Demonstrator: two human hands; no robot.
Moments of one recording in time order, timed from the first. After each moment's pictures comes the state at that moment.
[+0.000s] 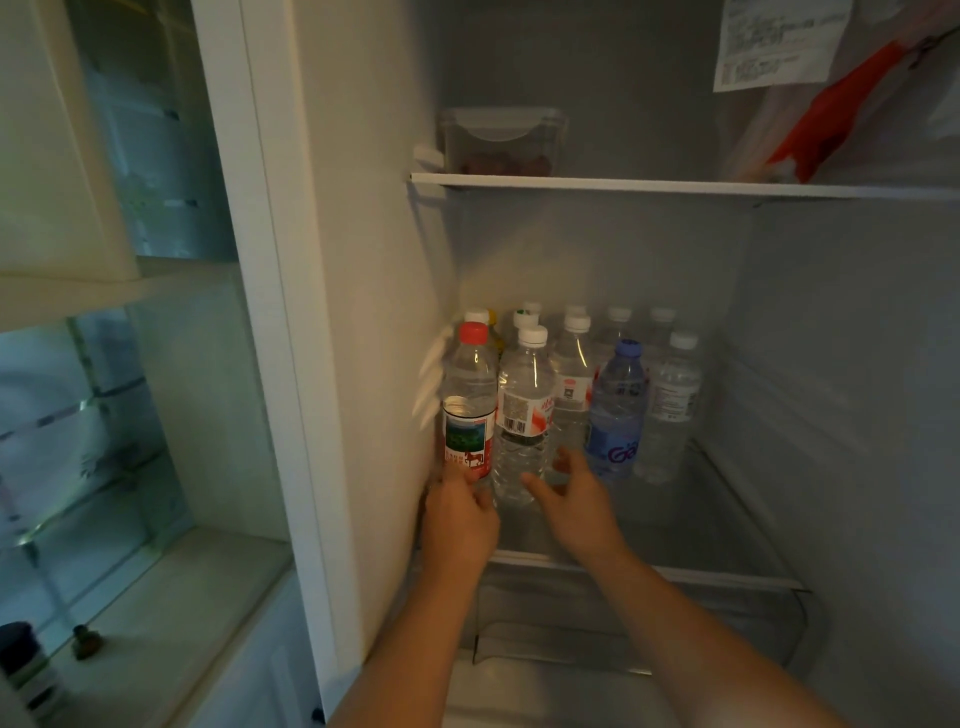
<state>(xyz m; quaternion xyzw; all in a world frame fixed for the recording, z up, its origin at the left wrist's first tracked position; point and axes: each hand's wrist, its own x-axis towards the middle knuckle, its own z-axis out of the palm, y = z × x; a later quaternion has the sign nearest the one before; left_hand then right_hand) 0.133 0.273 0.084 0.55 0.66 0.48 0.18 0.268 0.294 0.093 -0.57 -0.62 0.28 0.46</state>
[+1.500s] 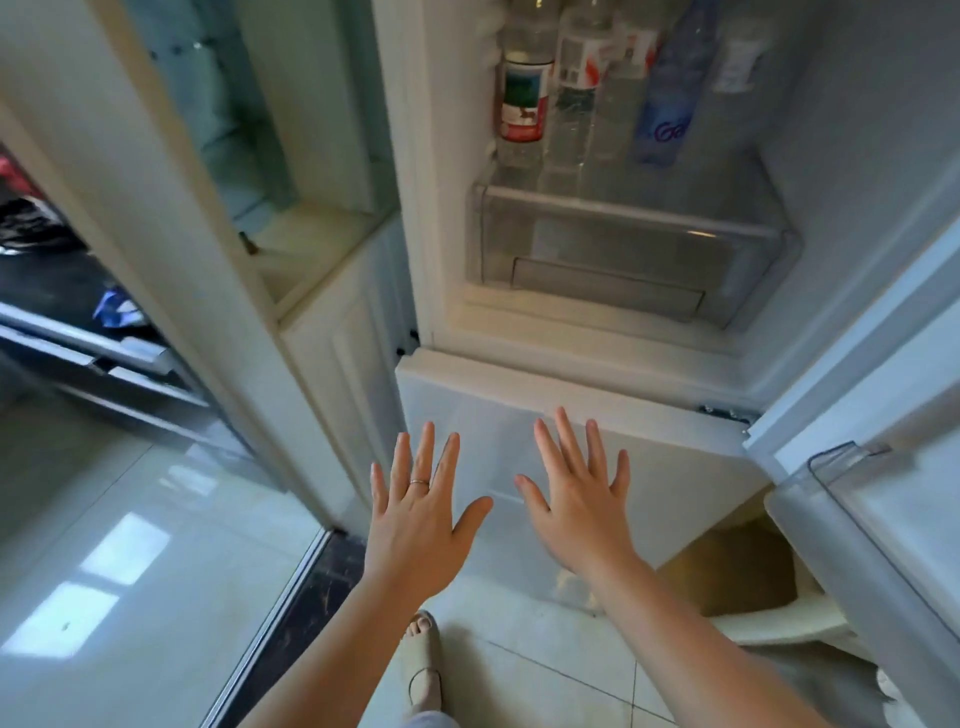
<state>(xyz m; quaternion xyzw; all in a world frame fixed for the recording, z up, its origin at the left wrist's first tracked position) 0.119 -0.129 -0.093 0.65 0.75 0.08 0.10 0.300 -0.070 -0.091 -0.60 -0.79 0.12 0.05</state>
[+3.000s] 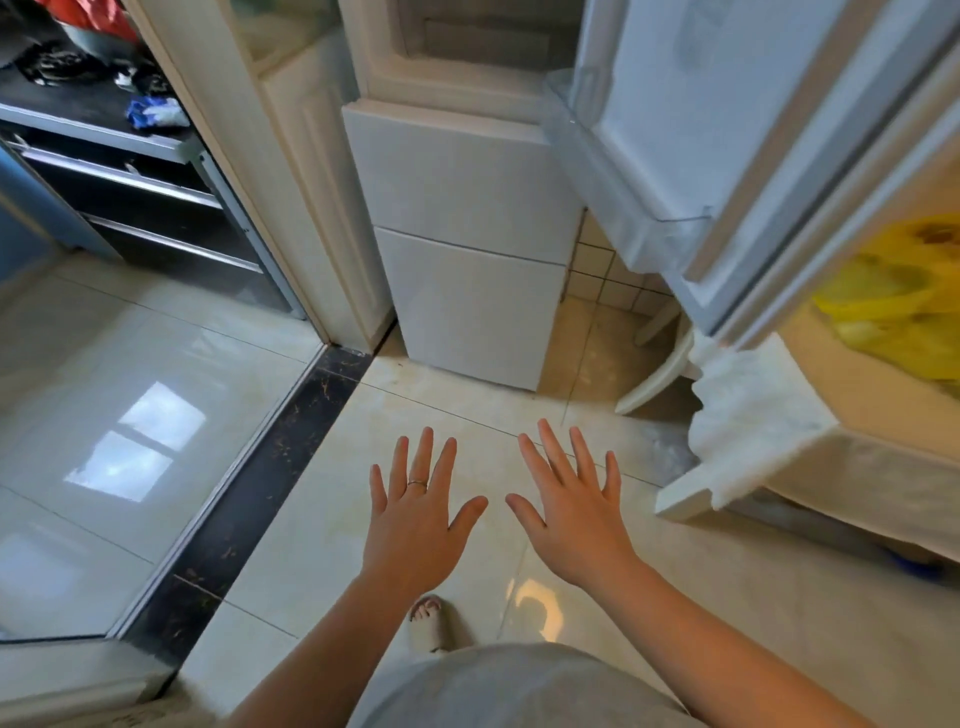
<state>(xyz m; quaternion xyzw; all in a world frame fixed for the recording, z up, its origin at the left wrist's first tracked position) 0.411 -0.631 -0.142 0.63 0.76 -0.01 0.15 0.594 -0.577 -0.134 -0.56 -0.81 0.17 -0.06</state>
